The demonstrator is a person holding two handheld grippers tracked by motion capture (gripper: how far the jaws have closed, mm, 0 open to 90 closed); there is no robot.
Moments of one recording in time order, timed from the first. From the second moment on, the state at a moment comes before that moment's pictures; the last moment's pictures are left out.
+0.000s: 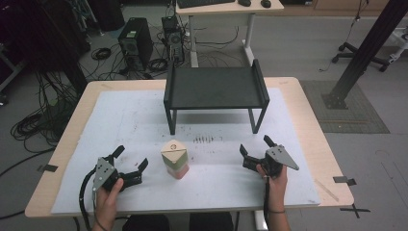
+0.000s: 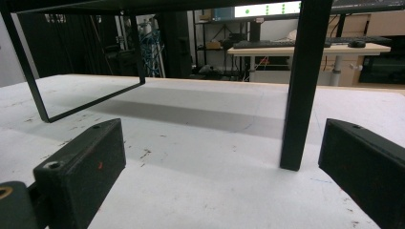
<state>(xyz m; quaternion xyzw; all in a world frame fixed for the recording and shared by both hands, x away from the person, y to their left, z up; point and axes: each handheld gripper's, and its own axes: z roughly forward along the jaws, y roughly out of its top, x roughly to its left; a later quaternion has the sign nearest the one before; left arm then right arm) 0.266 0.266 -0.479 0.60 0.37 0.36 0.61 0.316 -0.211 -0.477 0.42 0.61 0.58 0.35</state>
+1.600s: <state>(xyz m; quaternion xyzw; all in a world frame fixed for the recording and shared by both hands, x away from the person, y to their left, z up) 0.235 0.236 -0.479 0.62 0.35 0.34 0.62 0.316 -0.211 -0.477 0.41 0.61 0.58 0.35</state>
